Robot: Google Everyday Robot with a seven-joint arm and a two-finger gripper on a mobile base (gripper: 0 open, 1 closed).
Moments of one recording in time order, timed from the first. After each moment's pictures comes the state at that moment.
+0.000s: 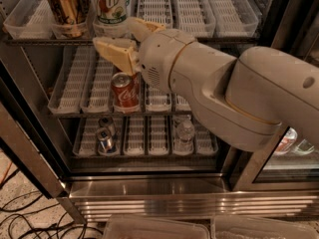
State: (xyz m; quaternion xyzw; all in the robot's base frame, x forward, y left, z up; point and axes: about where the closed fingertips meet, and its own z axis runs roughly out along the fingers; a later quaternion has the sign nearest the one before) arm 0.519 0.060 1.050 -0.33 0.61 0.23 0.68
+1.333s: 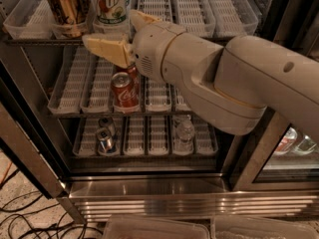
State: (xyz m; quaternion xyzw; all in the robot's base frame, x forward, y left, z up) arm 0.542 0.068 1.052 -0.32 0.62 0.24 0.68
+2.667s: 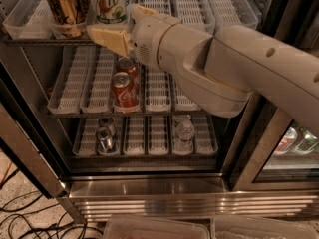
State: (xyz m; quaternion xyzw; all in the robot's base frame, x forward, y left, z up) arm 0.581 0.068 1.052 -0.31 0.62 0.23 0.68
